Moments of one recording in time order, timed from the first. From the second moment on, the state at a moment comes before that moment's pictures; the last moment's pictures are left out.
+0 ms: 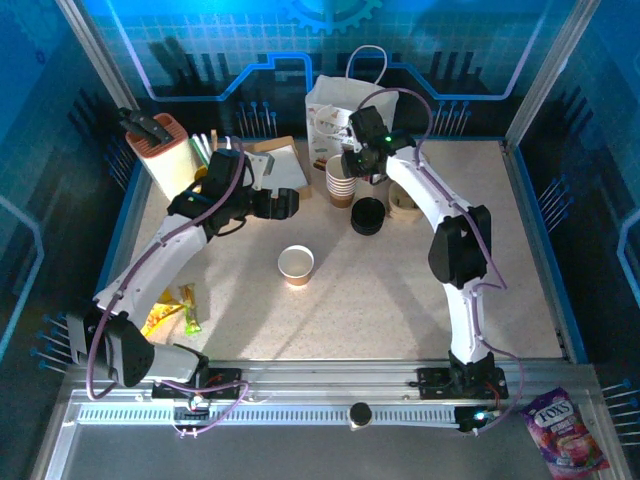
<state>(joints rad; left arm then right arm) -0.32 1.38 1.27 -0.61 0.20 -0.24 0.42 2.18 2.13 -0.90 0.11 0.17</state>
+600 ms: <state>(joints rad) -0.33 1.37 1.26 -0.60 0.21 -0.24 0.42 2.26 2.23 -0.95 0.12 0.15</state>
